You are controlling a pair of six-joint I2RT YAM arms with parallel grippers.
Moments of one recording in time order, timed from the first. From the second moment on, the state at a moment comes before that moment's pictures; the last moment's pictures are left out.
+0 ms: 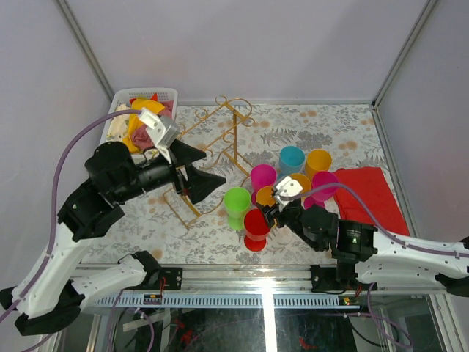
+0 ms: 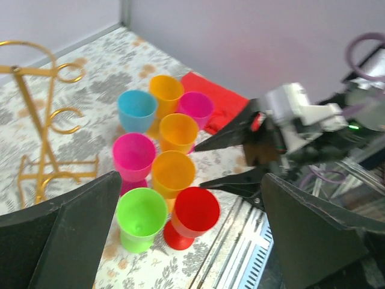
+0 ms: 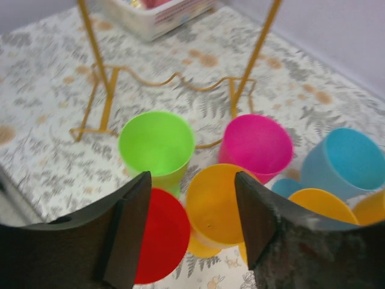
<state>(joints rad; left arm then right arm) -0.72 0.87 1.40 -0.58 0.38 -0.24 1.34 0.81 0.75 -0.18 0.58 0.02</state>
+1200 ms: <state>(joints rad) -0.11 0.66 1.23 -0.70 -0.26 -0.36 0.33 0.85 1.18 -0.63 0.24 0.15</state>
